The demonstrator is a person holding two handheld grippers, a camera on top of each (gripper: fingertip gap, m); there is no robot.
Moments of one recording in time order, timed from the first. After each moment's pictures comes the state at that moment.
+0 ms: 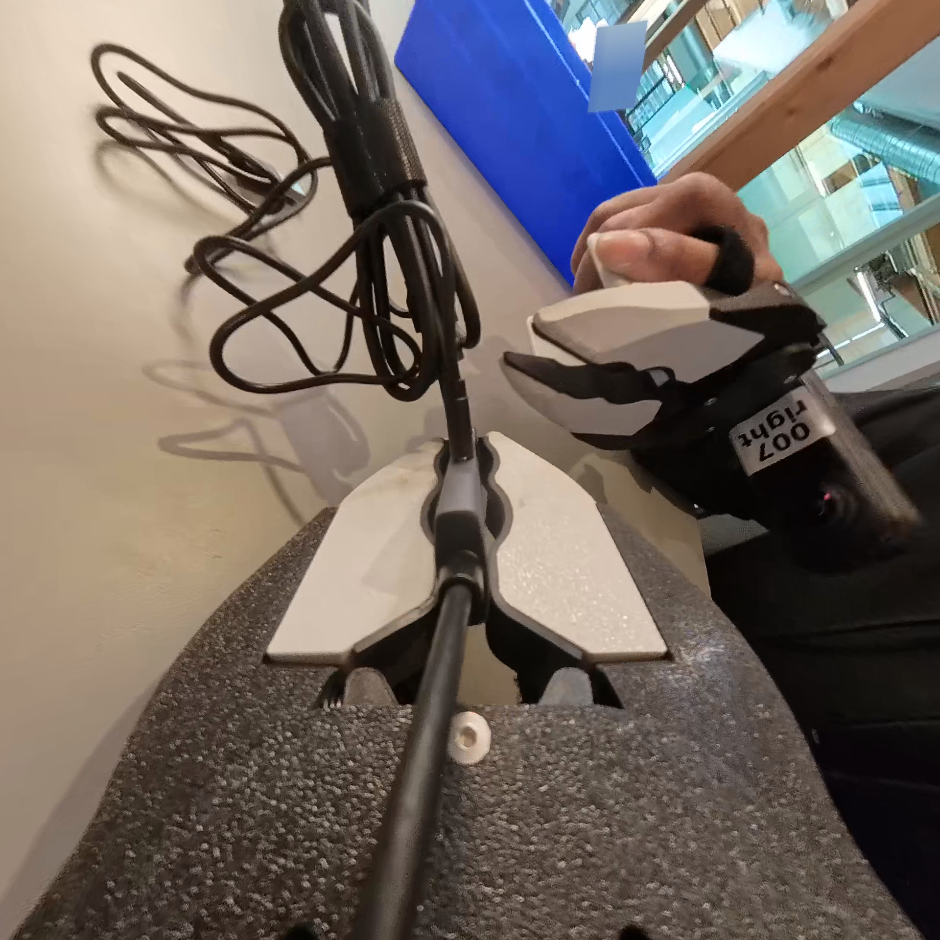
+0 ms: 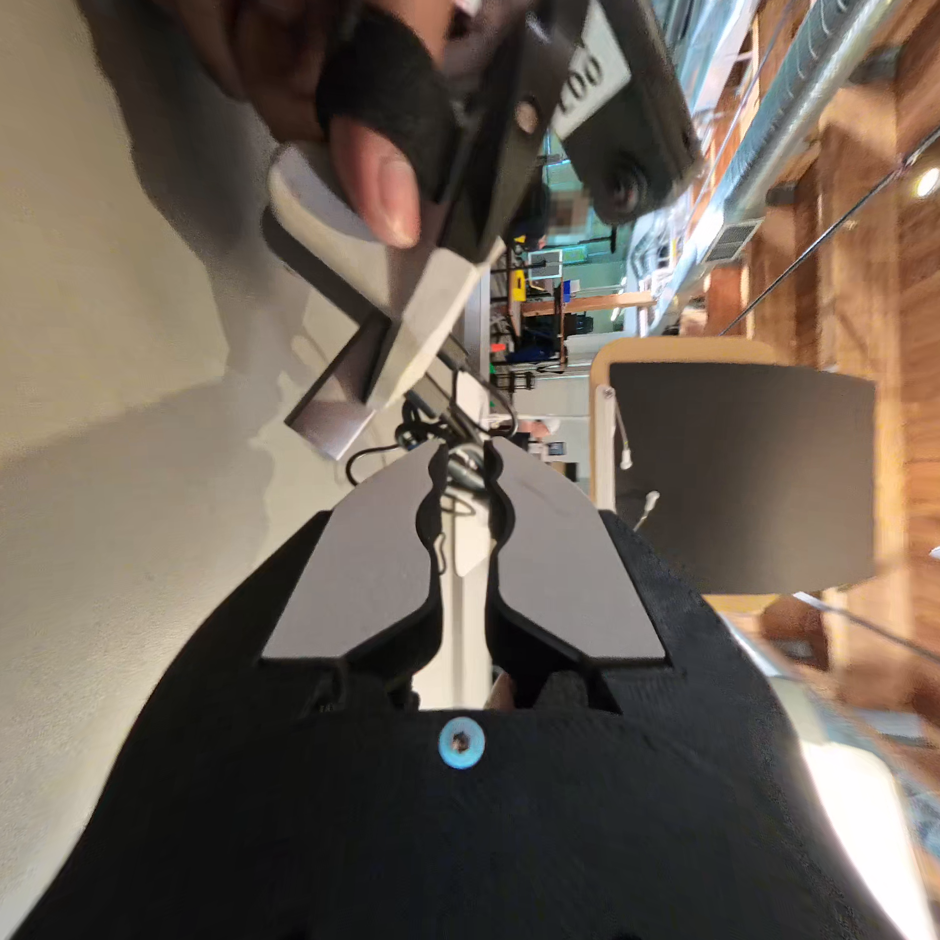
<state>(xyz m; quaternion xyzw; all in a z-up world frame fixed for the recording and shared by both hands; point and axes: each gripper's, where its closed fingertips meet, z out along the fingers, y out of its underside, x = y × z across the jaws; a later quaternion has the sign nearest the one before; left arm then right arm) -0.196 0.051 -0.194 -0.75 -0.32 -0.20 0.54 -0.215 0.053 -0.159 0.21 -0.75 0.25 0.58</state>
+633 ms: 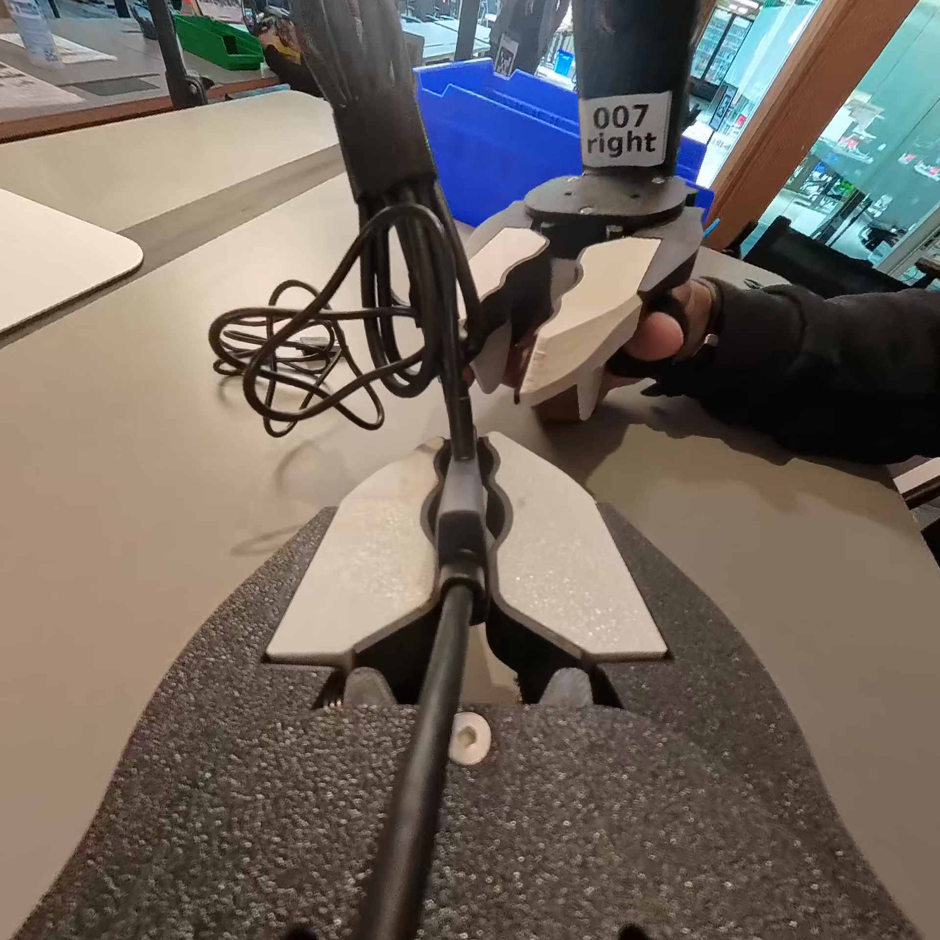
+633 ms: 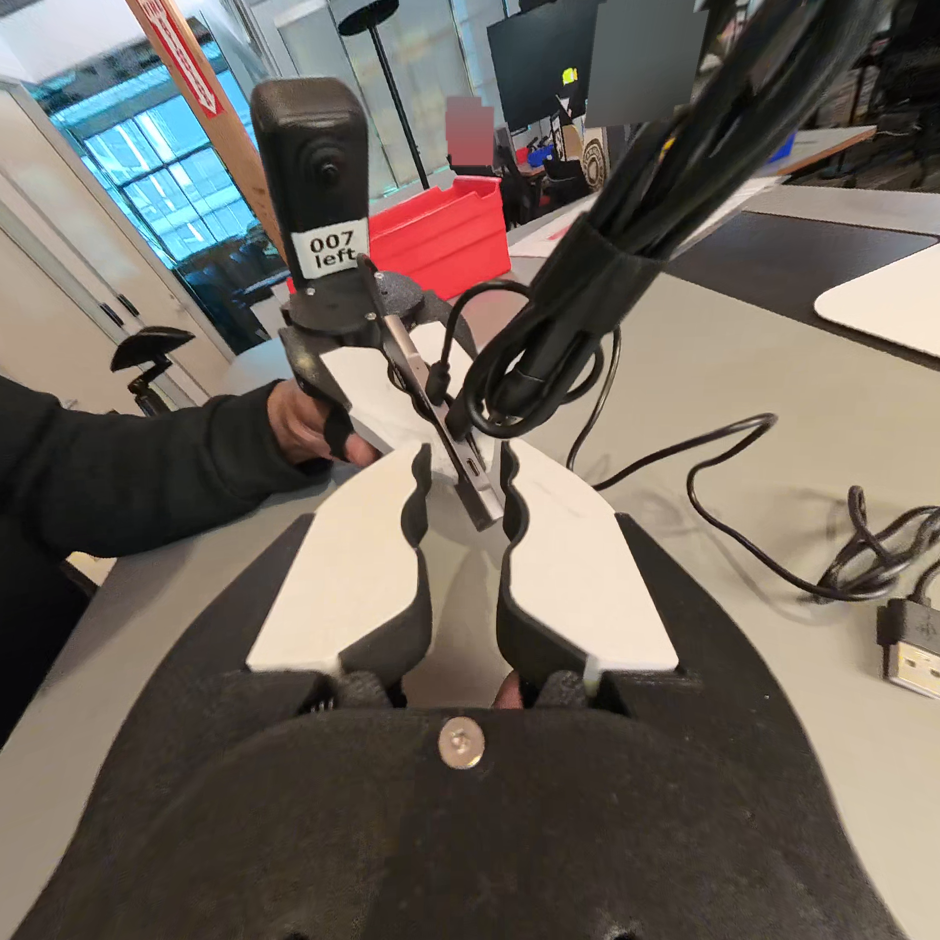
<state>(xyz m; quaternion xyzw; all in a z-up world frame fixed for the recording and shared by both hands) -0.208 0.056 -0.170 -0.79 -0.20 0.01 0.58 -0.213 0.051 -0.148 -0.18 -0.74 0.65 -0.06</state>
